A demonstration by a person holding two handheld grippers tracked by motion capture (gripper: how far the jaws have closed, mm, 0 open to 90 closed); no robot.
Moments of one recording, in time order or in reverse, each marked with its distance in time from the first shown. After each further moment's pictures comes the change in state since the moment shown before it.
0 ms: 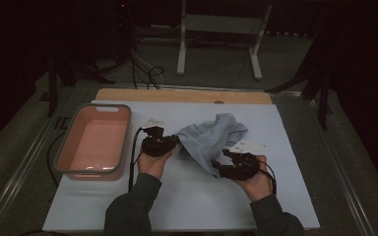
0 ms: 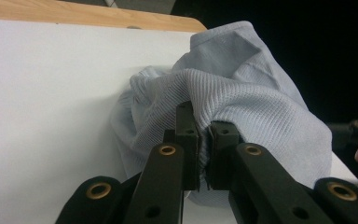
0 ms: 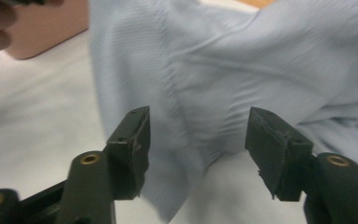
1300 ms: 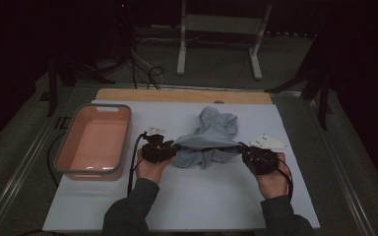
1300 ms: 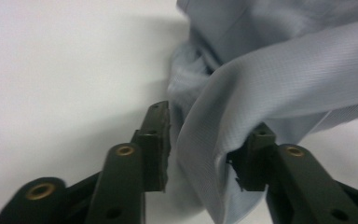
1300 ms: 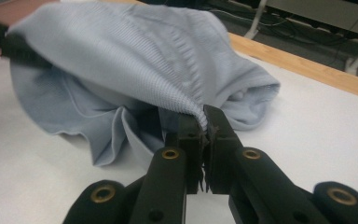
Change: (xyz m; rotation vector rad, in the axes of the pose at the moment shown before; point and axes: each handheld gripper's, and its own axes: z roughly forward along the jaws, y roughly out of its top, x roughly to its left) left arm 0.015 -0.031 0.018 0.118 0.148 0.037; right arm -0.027 0.004 -0.034 -0.074 -0.255 0.035
